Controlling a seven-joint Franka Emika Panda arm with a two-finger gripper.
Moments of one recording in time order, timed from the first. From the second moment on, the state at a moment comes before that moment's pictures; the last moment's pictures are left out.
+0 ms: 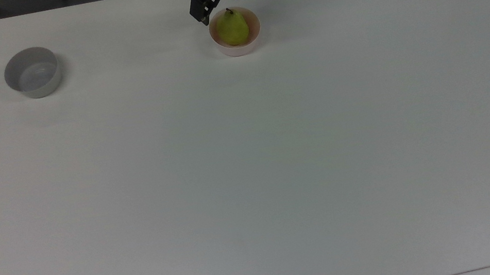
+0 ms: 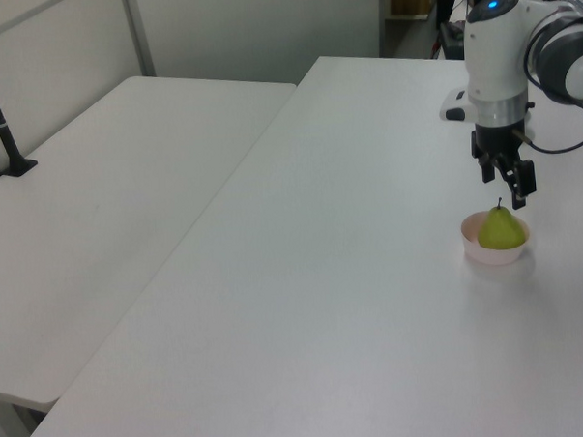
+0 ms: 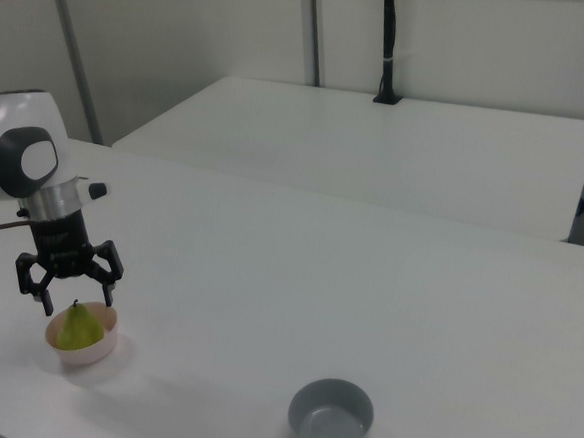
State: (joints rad) arm 0.63 -0.22 -0.32 -2.38 -0.18 1.99 -0.31
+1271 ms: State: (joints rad) arm 0.68 -0.13 -0.32 -2.44 -0.21 2.12 -0.32
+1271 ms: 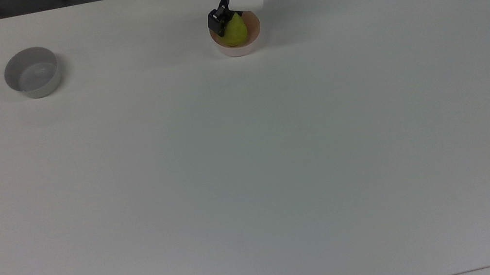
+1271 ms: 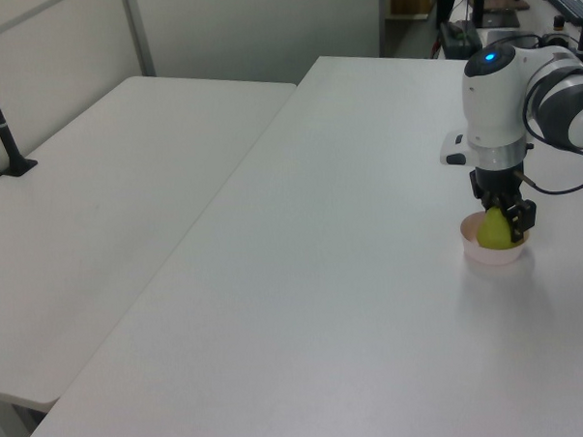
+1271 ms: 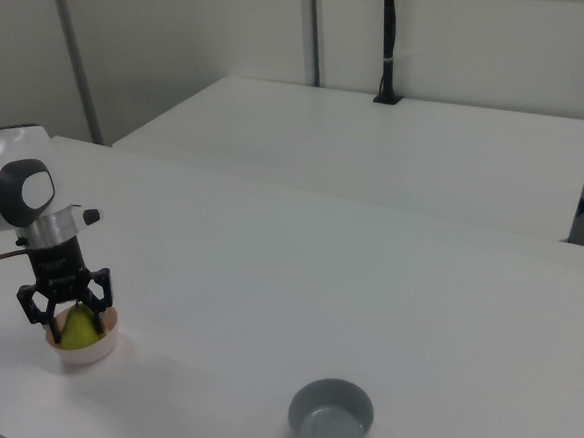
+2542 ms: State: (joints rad) arm 0.41 -0.39 -0.38 -2.25 -0.21 1.94 -0.35
